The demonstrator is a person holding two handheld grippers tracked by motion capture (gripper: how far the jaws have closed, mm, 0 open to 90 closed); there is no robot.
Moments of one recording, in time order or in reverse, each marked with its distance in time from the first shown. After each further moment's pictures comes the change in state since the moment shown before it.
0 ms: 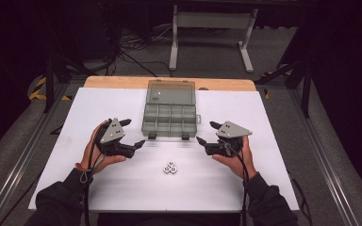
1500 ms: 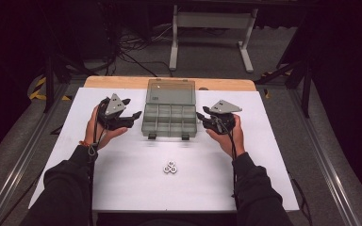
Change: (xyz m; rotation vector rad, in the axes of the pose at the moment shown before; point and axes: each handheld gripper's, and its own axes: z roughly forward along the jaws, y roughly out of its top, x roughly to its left) left arm 0.061 0.026 0.025 0.042 0.154 -0.028; right arm -0.039 0.026 0.048 0.031 -0.098 0.077
